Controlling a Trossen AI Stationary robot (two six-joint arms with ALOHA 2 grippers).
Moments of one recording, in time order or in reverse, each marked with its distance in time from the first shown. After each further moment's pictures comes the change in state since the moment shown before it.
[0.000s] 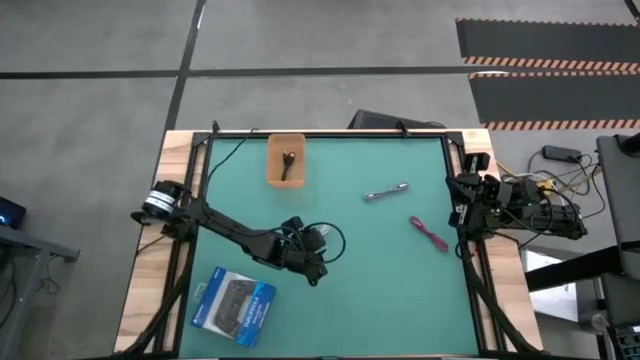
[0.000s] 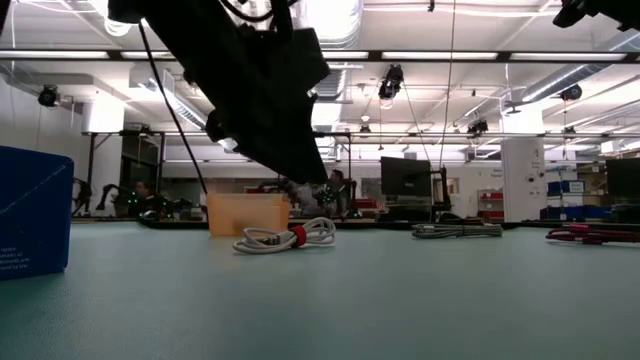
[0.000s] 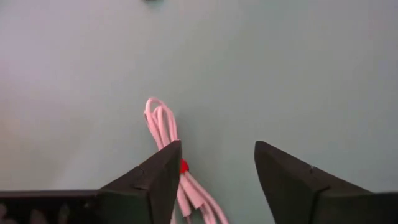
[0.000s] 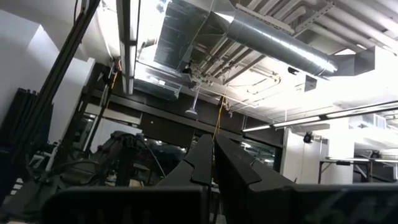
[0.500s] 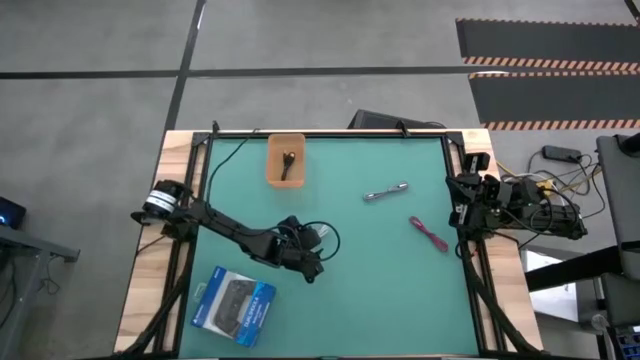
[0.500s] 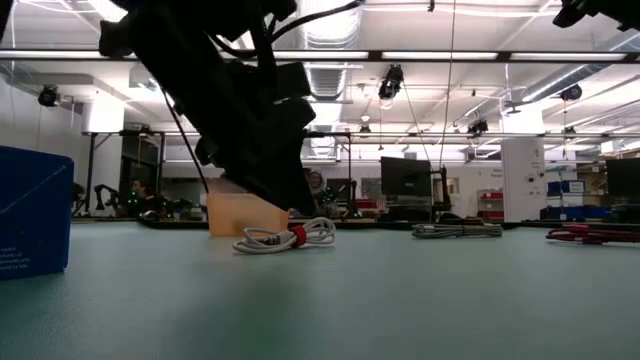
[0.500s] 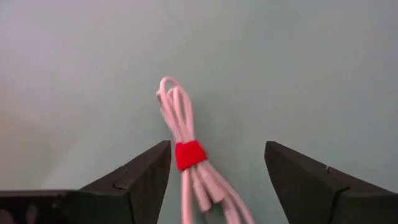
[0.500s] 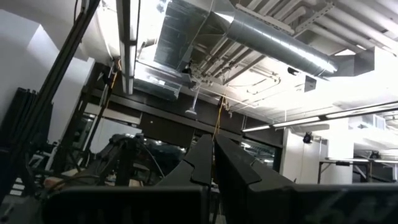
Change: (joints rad) left arm 0.014 0.000 -0.109 0.120 -0.009 -0.006; right arm 0.000 0.000 0.000 0.000 0.000 -0.007
